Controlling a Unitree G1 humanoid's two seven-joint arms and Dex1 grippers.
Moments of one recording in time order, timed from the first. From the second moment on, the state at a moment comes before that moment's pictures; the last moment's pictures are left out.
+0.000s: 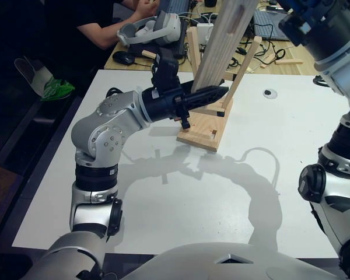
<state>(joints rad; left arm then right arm) -0.56 0.39 0.00 -0.25 -0.78 0.77 -0.85 -0.87 -0.38 -0.30 -0.11 1.34 0.96 0.39</state>
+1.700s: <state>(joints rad) -0.72 0.25 0.22 0.35 -0.28 0.08 -0.26 -0.73 -0.38 -0.25 -0.14 1.05 0.65 0.21</state>
